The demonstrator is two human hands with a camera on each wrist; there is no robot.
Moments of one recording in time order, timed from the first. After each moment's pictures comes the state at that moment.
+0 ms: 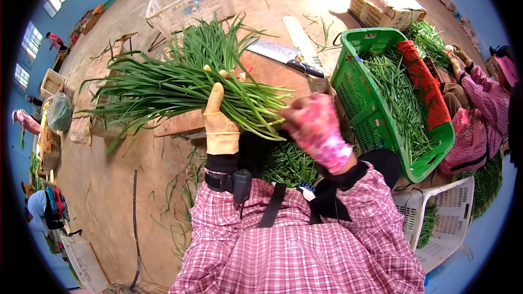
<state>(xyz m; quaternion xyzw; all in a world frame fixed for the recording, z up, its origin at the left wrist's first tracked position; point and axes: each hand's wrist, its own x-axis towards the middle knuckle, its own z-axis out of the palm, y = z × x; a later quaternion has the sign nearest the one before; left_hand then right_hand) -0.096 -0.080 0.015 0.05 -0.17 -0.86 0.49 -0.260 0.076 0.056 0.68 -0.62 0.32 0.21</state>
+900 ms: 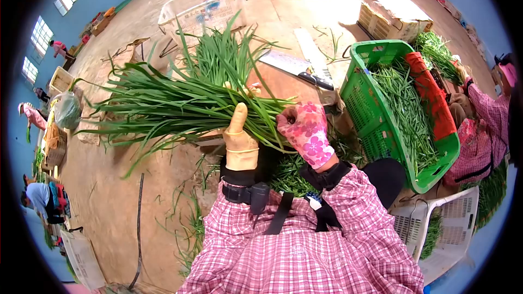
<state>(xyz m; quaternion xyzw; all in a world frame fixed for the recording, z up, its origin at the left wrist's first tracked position) -0.102 -0.050 0.026 0.09 -0.28 -0.78 0.55 -0.238 0.034 0.041 0.56 -0.70 0.44 0.04</state>
